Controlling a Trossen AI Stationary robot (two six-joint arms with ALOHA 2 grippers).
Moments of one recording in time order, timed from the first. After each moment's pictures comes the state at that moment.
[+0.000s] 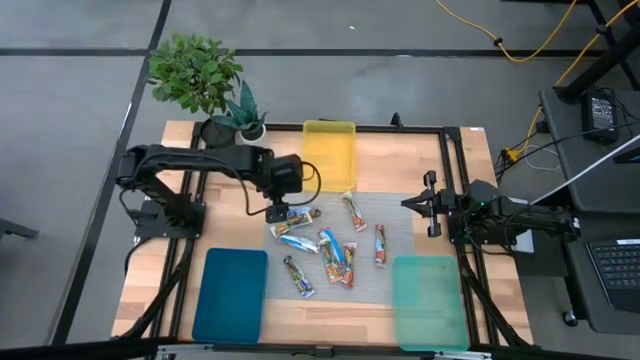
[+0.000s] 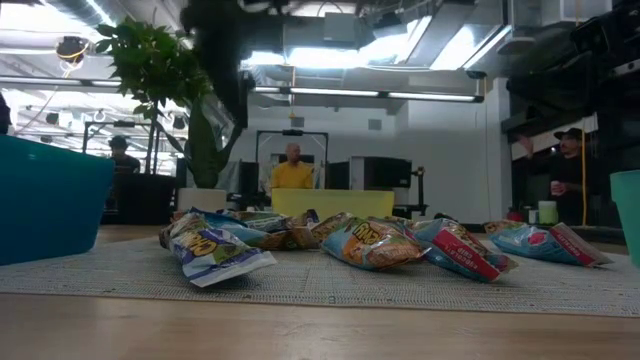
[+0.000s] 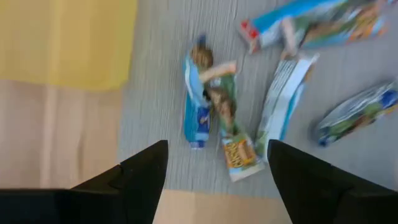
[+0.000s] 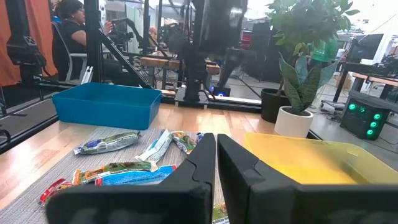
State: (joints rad) left arm 0.13 1.54 1.26 -0.96 0.05 0.00; right arm -0.12 0.00 0.01 0.04 -0.12 -0.11
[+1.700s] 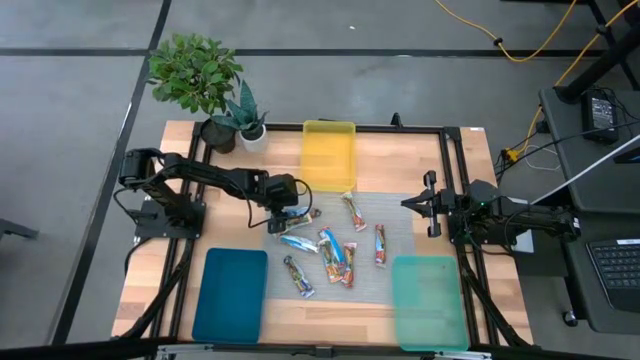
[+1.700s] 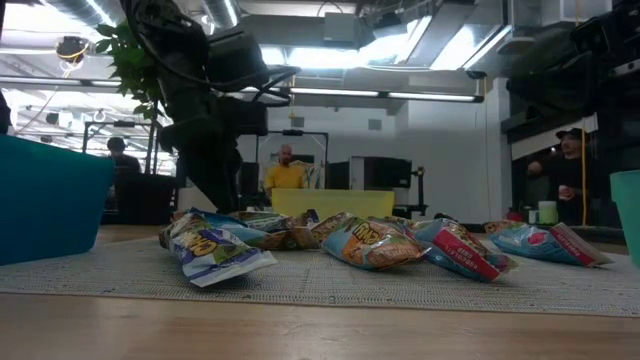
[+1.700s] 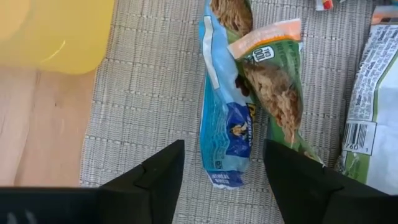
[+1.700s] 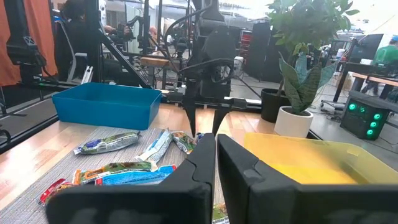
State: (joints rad) left arm 0.14 1.56 0.81 -0.36 0.02 0.01; right arm -0.12 0.00 0.01 0.04 -0.12 -0.11
